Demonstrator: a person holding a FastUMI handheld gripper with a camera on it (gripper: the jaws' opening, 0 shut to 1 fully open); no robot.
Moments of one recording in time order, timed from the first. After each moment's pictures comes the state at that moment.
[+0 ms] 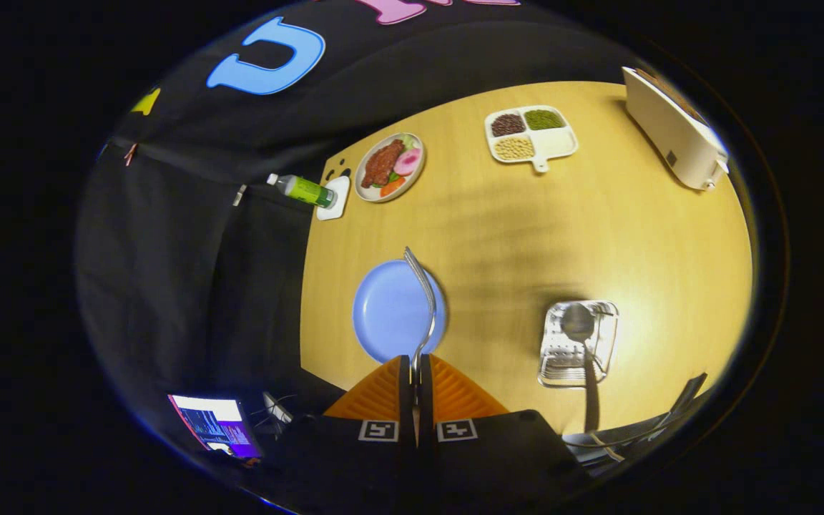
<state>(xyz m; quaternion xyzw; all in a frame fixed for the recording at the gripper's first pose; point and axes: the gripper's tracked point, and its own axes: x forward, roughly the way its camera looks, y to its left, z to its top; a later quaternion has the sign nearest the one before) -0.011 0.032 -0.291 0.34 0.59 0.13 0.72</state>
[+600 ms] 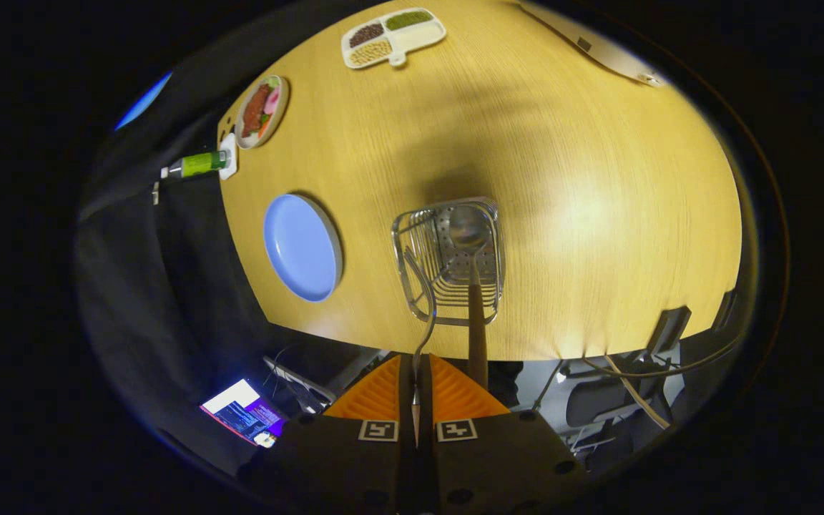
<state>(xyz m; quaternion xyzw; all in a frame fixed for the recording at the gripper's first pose) -0.083 -0.032 -0.359 0.34 0.78 0.08 0.51</state>
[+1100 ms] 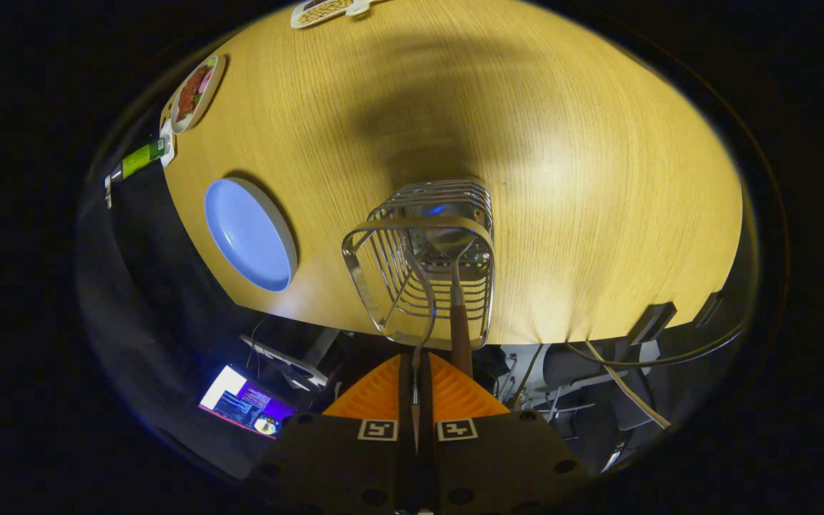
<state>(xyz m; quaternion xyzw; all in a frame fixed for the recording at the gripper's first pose) -0.081 -0.026 -0.390 0.29 0.86 0.07 0.42</state>
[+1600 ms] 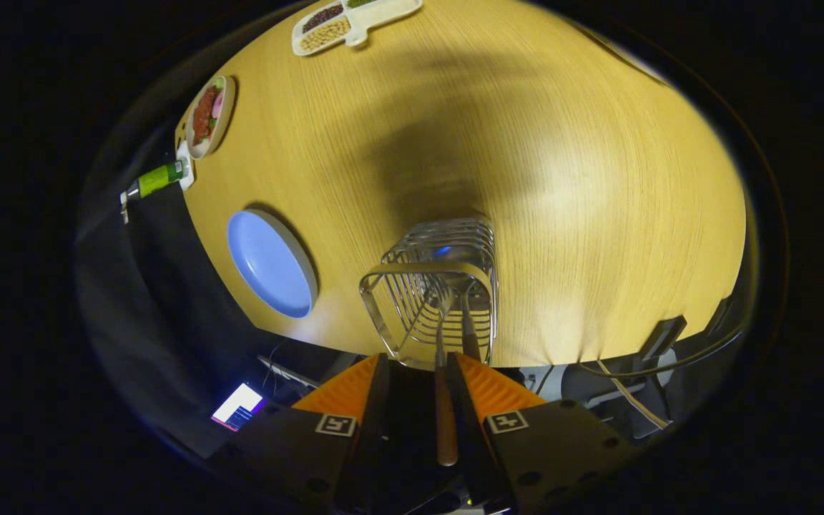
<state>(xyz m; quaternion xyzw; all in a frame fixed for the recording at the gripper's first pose) -0.046 -0.029 -0.389 0.34 0.80 0.06 0.49</state>
